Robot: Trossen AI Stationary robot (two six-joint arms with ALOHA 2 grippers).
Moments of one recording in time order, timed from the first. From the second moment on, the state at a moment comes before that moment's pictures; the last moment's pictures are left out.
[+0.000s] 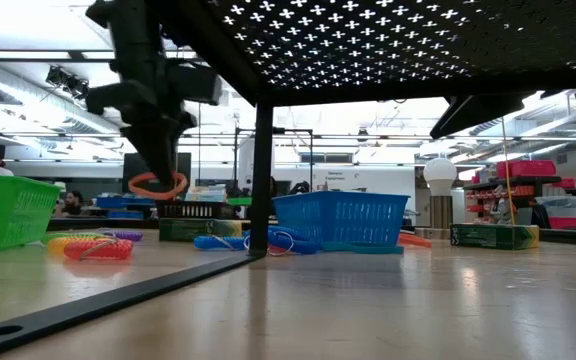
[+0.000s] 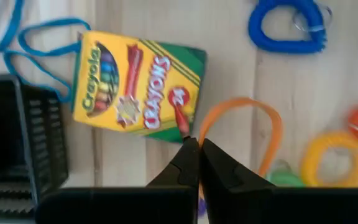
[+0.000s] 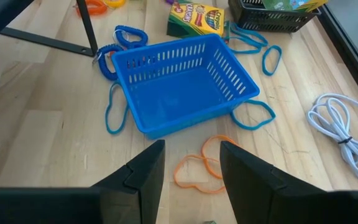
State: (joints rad) left arm -0.08 1.49 0.96 -0.78 -0.21 -0.05; right arm 0.00 0.86 0.51 -0.30 0.08 -0.10
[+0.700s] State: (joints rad) left arm -0.28 1.30 0.96 -1.18 -0.01 -0.39; right arm 0.00 0.86 0.51 -0.30 0.10 -0.09
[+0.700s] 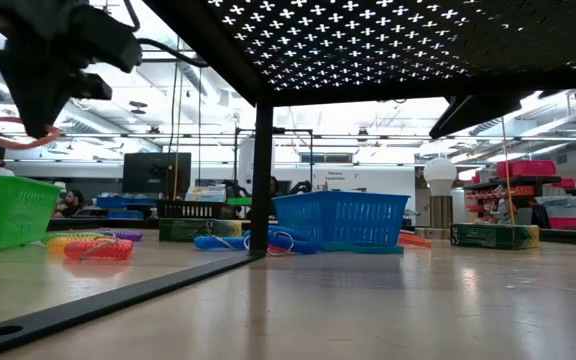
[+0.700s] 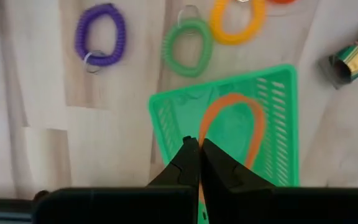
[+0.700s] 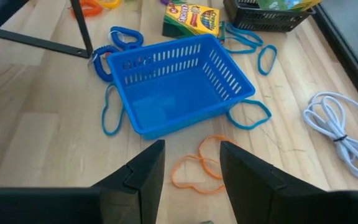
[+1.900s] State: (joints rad) left arm -0.29 1.43 0.96 -1.25 0.02 -0.54; right arm 0.00 0.86 0.51 -0.30 0.10 -0.08
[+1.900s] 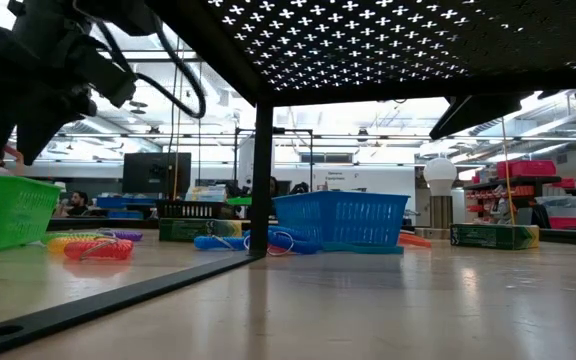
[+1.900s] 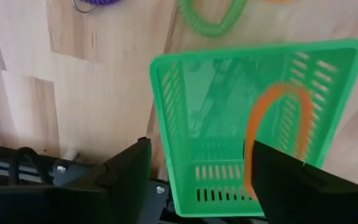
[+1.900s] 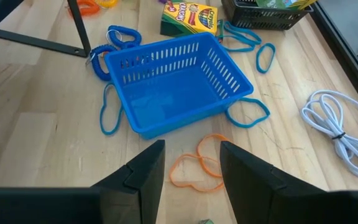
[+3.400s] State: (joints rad) left arm 0.06 1.34 0.68 -0.61 -0.09 -0.23; right arm 0.00 0.86 0.51 -0.30 0.10 -0.09
